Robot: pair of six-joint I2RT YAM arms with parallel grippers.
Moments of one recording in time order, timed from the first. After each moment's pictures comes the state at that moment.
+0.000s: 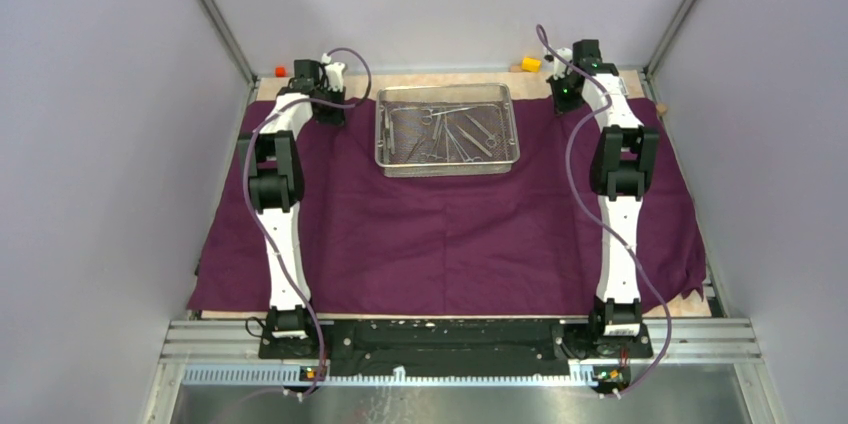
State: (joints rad) left arm 0.05 2.38 1.96 -0.48 0.31 0.19; right arm -0.01 2.56 2.34 -0.77 -0.18 -0.33
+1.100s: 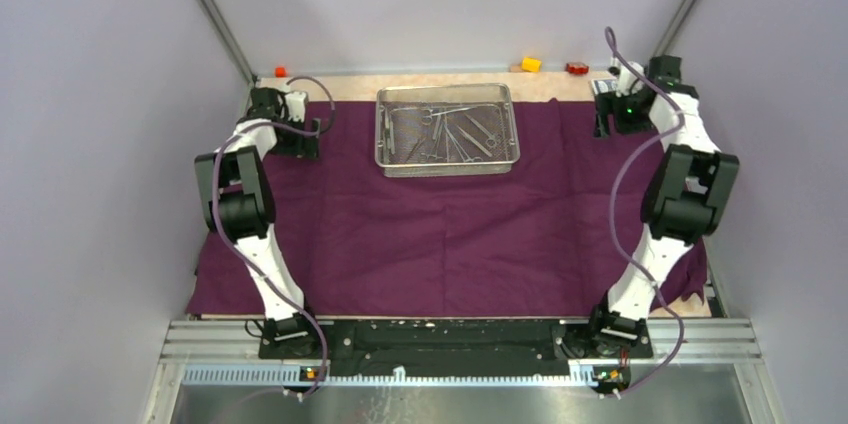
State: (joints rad) left arm 0.19 2.06 1.50 -0.41 0.19 0.30; right arm -0.23 2.02 1.70 -0.71 -0.31 -0.38
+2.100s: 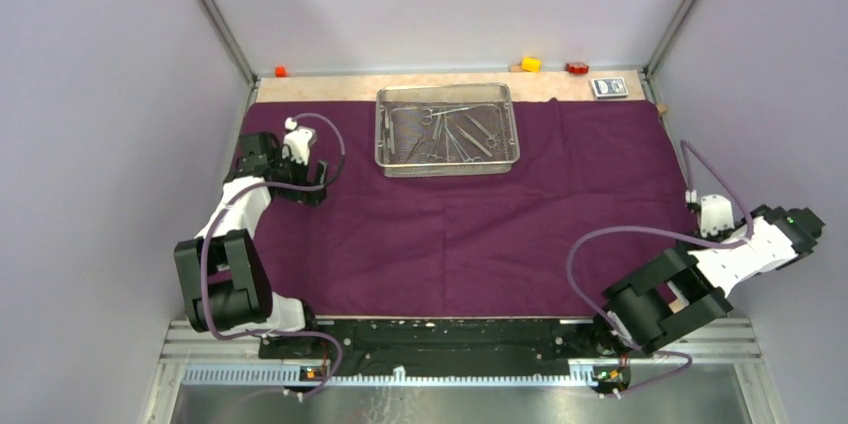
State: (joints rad) left arm 0.22 1.42 0.89 -0.41 0.37 0.43; right arm -1.09 1.22 0.97 -1.12 -0.27 -1.26
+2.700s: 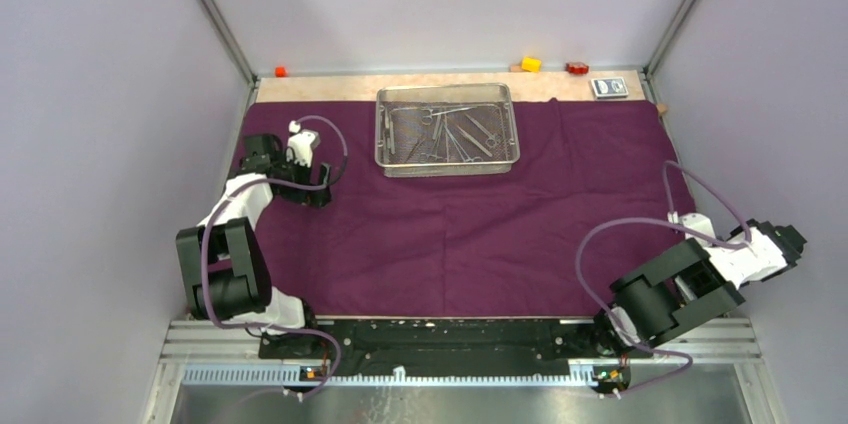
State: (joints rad) left arm 0.22 1.47 0.89 -0.41 0.43 0.43; right arm -1.15 1.25 0.82 -1.03 -0.20 -1.48
